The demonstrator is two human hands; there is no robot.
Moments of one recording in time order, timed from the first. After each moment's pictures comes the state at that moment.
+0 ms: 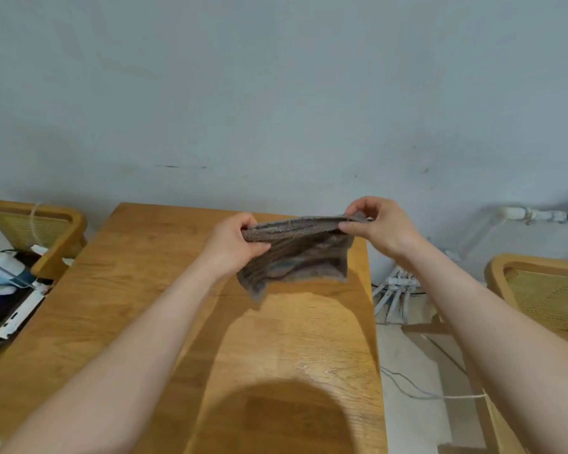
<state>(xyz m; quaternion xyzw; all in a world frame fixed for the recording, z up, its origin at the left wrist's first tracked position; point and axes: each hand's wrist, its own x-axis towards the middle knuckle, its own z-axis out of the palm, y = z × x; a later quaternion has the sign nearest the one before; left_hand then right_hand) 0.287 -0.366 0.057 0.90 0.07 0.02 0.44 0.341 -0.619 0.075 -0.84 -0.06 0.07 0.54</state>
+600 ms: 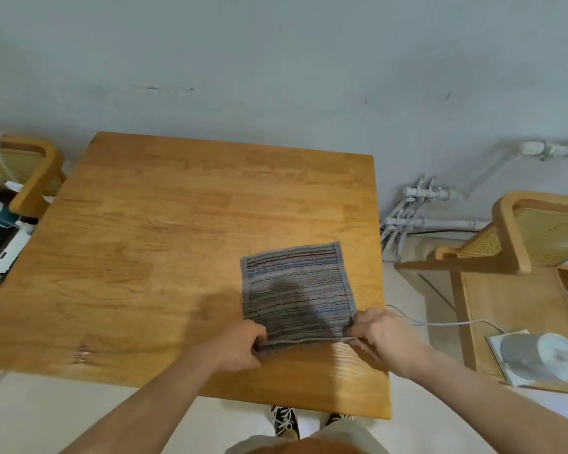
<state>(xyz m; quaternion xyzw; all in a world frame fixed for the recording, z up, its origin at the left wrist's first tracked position) 0.127 -0.368 -0.110 0.89 -0.07 -0.41 0.20 0.164 -0.669 -0.112 -0.90 -0.36 0.21 0.09</state>
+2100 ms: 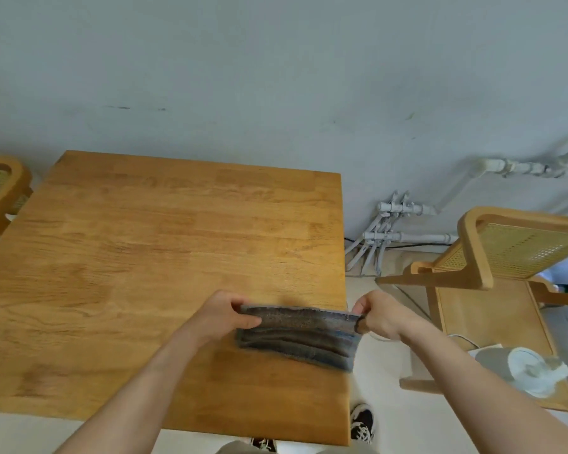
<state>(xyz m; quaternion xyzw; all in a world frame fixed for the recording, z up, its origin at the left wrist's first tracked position) 0.192 -0.409 -0.084 0.81 0.11 -0.30 0.49 0.238 -0.714 -0.082 -0.88 0.04 0.39 0.27</state>
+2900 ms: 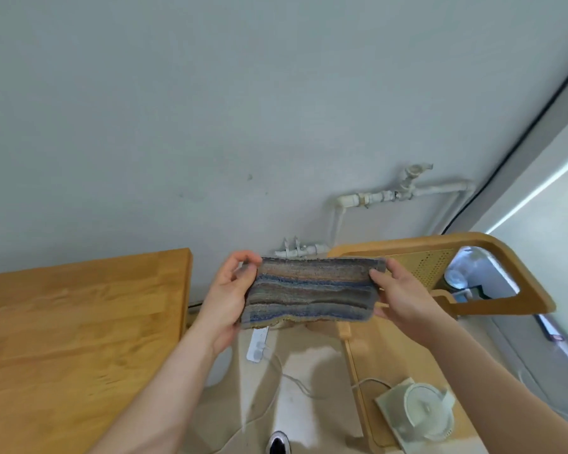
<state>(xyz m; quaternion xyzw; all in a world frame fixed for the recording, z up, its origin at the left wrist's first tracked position) 0.347 -0.790 0.021 0.62 0.09 -0.14 0.77 0.330 -1.052 0.000 -0.68 0.23 0.11 0.69</state>
